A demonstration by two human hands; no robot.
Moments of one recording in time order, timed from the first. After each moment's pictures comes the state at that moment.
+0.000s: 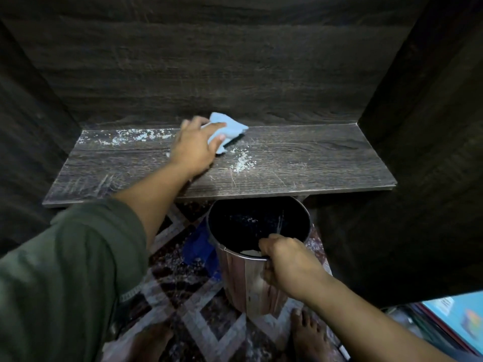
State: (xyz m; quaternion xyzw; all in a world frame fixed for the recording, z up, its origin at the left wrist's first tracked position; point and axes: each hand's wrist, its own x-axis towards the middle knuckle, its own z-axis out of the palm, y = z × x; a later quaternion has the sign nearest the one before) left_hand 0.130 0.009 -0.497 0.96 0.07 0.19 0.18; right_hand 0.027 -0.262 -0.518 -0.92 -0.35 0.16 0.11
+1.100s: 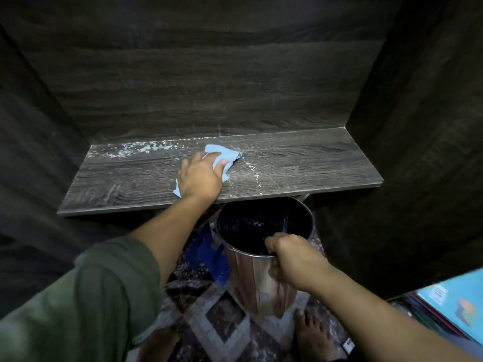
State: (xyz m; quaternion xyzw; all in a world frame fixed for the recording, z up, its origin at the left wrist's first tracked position) left_hand 0.095 -0.034 -0.515 0.96 0.20 0.14 0.14; right_hand 0.027 -0.276 -0.509 -0.92 -0.34 0.16 0.10
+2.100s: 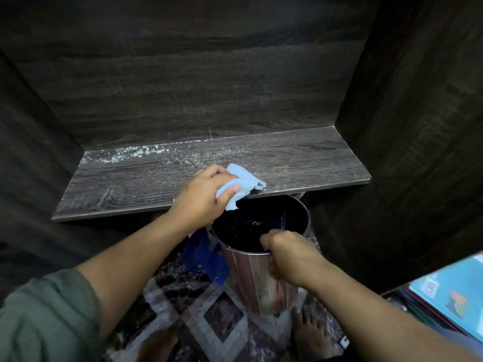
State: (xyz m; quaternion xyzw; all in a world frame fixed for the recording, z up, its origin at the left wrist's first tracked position) left_hand 0.043 -0.058 -0.488 0.97 -0.06 0.13 0.21; right_hand 0.026 -0.285 -0.499 -0.92 -0.35 0.13 0.07
